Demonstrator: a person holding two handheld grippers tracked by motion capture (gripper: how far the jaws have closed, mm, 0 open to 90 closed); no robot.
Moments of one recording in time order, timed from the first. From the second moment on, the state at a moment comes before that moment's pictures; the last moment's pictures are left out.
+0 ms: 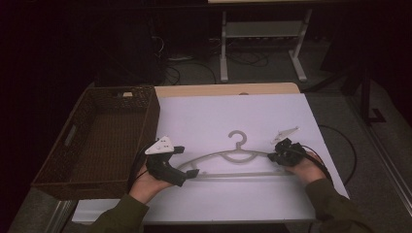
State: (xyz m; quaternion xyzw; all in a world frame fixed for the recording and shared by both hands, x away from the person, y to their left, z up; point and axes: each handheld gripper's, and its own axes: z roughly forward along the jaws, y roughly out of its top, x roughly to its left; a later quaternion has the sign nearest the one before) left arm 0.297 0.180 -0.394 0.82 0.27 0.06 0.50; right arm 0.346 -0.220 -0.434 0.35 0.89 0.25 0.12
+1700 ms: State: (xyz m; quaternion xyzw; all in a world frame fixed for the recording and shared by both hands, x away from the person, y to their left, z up) left arm 0.352 0.135 -0.416 0.86 0.25 0.08 0.44; right arm 0.315 -0.162 -0.431 0.28 0.91 0.31 0.05
